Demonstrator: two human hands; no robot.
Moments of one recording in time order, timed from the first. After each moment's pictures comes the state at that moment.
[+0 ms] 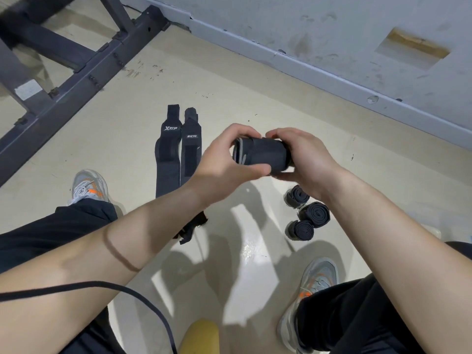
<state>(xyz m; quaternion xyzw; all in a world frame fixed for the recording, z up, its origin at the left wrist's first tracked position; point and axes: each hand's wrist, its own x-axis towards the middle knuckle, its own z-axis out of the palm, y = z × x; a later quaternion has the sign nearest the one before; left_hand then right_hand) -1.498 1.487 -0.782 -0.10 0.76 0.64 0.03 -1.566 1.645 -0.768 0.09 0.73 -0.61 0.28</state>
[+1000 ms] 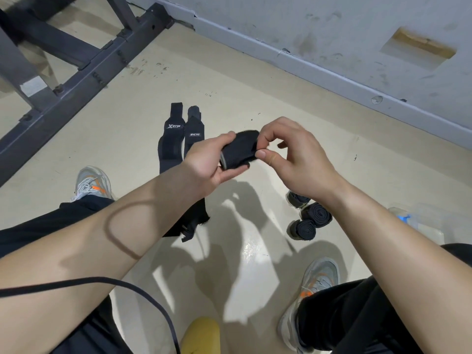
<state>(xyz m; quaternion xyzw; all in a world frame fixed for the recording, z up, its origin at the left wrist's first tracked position) -1.515 1.469 -0.787 -0.35 0.48 0.80 0.12 -1.557 1.648 -0.772 -0.32 0.85 -0.40 0.08</state>
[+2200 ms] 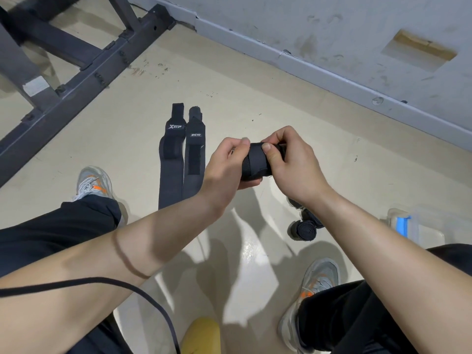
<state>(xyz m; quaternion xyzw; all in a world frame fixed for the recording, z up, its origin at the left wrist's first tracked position) -1.493 1.501 -0.797 -0.26 0.60 0.76 0.04 -1.546 1.637 -0.790 -0.14 0.87 -0.45 0.10</state>
